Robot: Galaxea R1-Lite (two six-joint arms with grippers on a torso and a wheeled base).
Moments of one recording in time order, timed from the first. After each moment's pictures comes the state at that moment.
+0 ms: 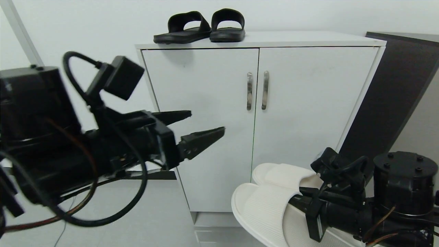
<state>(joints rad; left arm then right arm) -0.58 1.39 -0.80 -0.59 -0.24 -0.02 0.77 1.55 -0.50 -0.75 0.05 -0.05</state>
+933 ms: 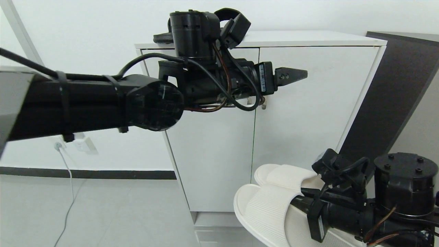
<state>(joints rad) -0.67 1.98 -1.72 -0.29 -0.43 -0.28 0.77 1.54 -0.48 -0.75 0.05 -0.05</state>
